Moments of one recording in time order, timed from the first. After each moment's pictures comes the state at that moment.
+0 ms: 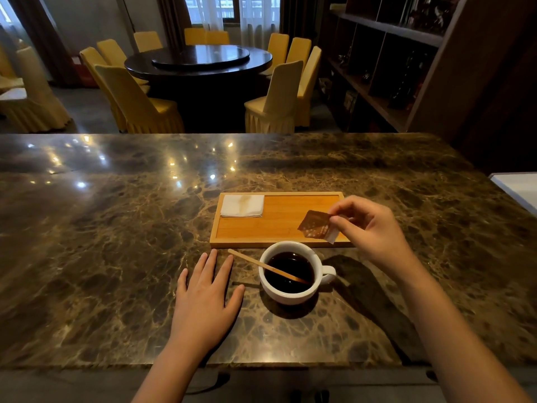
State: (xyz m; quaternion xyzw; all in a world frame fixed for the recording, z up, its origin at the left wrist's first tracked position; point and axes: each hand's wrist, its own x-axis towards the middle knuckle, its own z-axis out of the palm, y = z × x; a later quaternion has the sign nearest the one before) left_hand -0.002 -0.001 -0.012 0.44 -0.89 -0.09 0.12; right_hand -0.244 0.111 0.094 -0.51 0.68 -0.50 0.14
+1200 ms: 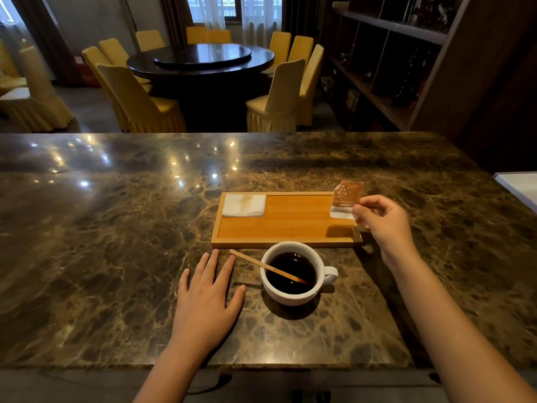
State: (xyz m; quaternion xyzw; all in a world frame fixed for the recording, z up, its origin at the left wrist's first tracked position) left_hand -0.002 -0.001 -0.011 0.44 -0.89 -0.10 0.12; right_hand -0.281 0.092 0.063 -0.23 0.74 -0.61 0.18
